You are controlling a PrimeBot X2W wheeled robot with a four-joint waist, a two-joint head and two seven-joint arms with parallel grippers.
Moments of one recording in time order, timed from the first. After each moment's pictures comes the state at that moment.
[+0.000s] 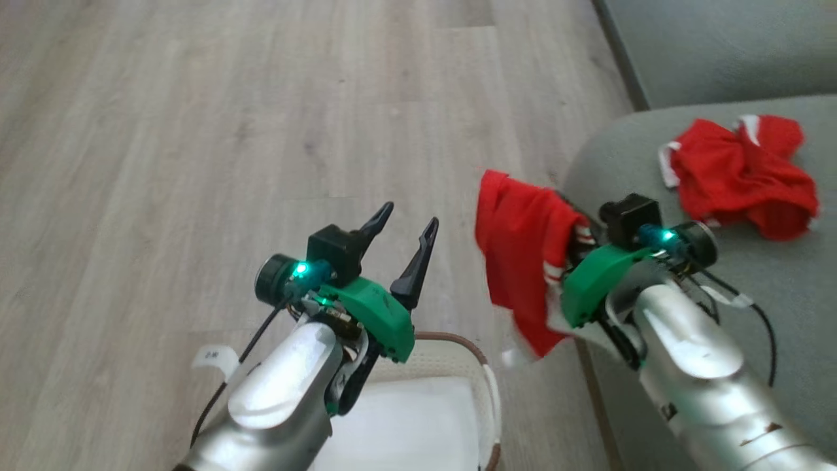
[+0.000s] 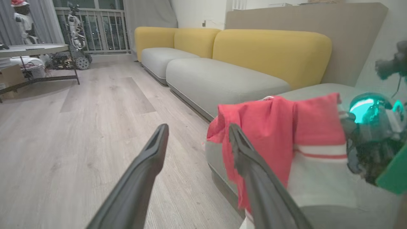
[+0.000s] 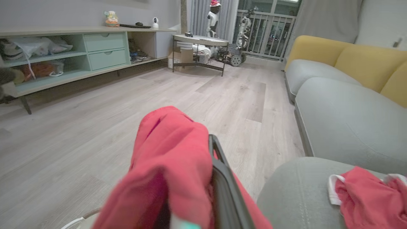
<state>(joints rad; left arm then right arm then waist) -0.53 0.08 -0.76 0.53 -0.53 0.05 -0.23 -0.59 -0.12 0.43 0.80 0.26 0.13 -0.26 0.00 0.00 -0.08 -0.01</state>
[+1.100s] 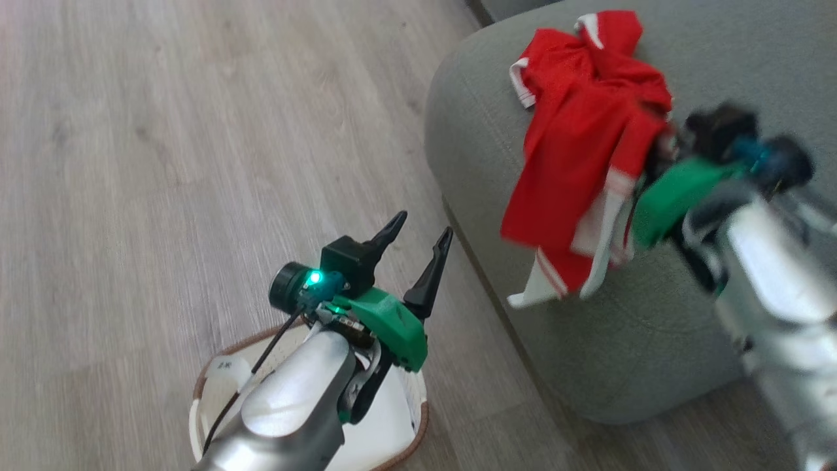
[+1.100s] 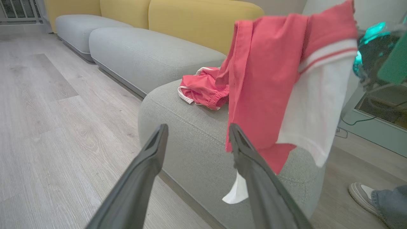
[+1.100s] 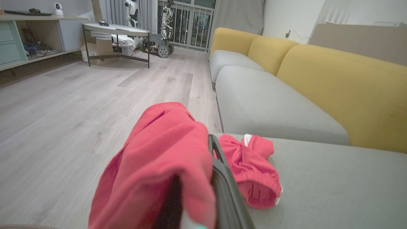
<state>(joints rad) -0.51 0.05 -0.77 0.54 -0.50 0.05 -0.25 -0.69 -0.29 0.37 0.61 0.30 0.13 -0.13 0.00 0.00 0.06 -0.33</state>
